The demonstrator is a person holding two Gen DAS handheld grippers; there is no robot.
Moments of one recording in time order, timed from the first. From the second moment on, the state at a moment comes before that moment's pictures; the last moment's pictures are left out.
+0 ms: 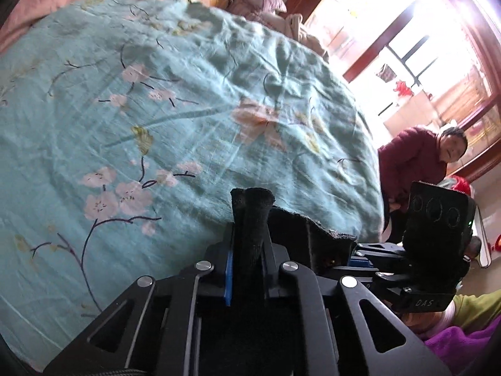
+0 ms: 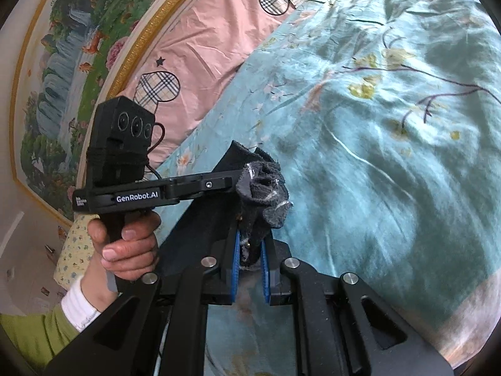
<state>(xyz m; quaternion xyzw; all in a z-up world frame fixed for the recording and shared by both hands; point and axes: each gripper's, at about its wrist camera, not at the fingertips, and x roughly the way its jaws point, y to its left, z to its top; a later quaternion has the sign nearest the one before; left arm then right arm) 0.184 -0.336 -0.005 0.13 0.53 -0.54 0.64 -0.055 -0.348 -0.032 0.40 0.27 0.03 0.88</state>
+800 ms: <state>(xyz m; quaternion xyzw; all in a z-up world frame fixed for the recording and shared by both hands) 0.159 -0.180 0.087 0.01 0.43 -0.56 0.71 -0.031 -0.271 0.032 0.38 0.22 0.24 0.87</state>
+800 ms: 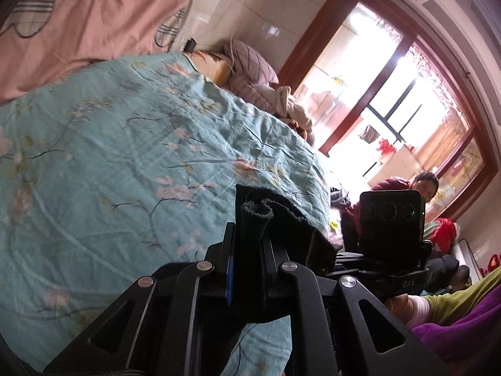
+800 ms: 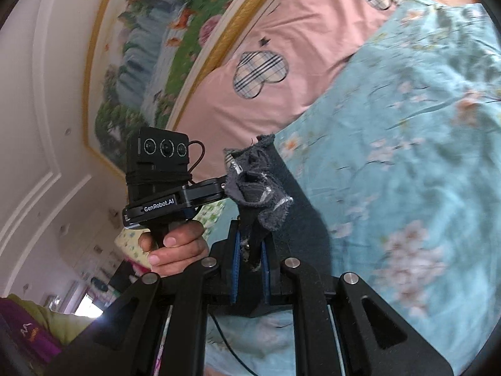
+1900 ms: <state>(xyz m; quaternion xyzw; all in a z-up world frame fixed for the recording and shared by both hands) 0.167 -0.025 -0.012 -0.12 0.48 -0.45 0.74 0.044 -0.147 -0.024 0.30 0.37 0.30 0.83</state>
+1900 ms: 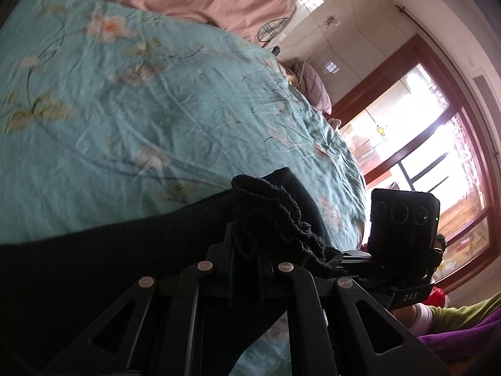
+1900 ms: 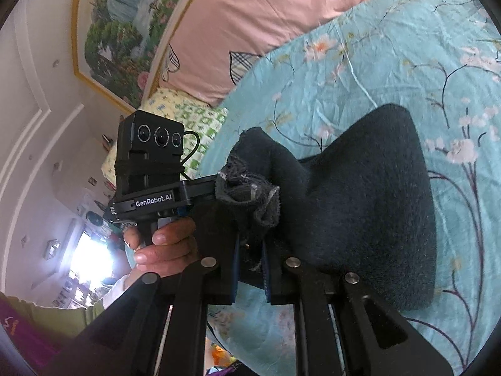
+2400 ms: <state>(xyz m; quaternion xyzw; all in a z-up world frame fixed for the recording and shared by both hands) 0.165 -0.001 -0.038 -0.16 0.51 -0.41 0.74 0.050 -0.123 -0.029 0.24 0.40 0.29 0.83</state>
